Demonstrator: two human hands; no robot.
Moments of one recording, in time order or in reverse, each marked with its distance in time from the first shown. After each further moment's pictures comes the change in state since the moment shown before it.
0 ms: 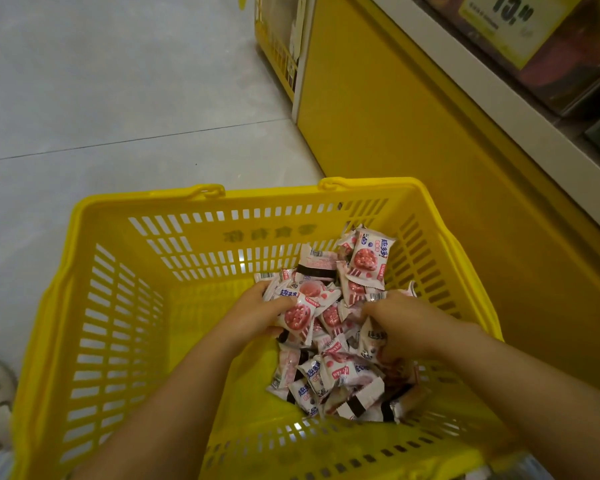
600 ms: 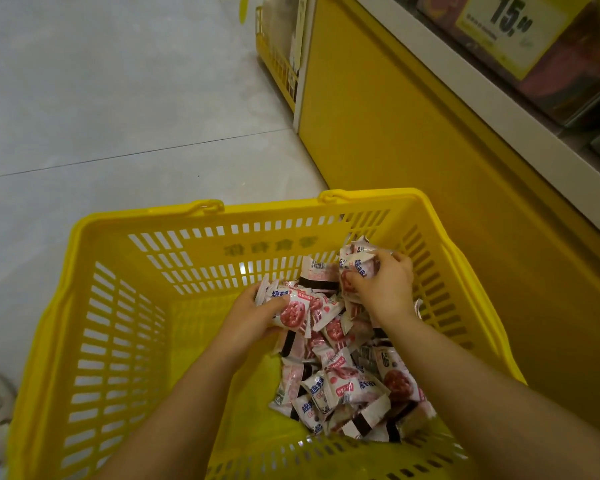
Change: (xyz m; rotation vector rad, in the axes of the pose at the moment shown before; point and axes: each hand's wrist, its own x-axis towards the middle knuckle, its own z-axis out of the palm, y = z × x) left_hand 0.004 -0.001 -0.004 -0.185 0.124 0.089; right_hand 0.061 -0.014 -0.008 0.947 0.716 0.493
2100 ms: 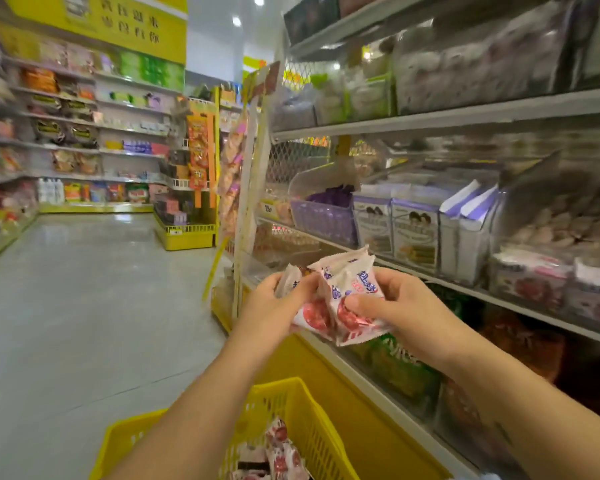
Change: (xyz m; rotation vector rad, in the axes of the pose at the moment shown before) left_hand -0.336 0.267 0.113 0.161 -0.139 0.915; right_hand -0.278 -0.086 -0.396 0.702 -0.187 -0.789
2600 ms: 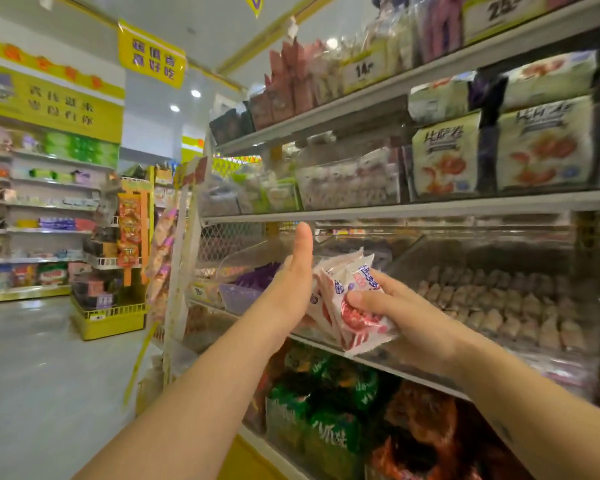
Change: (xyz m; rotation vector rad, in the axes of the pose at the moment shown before) left_hand 0.012 0.182 0.099 -0.015 -0.299 0.105; right_hand -0.040 -0.113 -0.079 0.086 0.086 -0.054
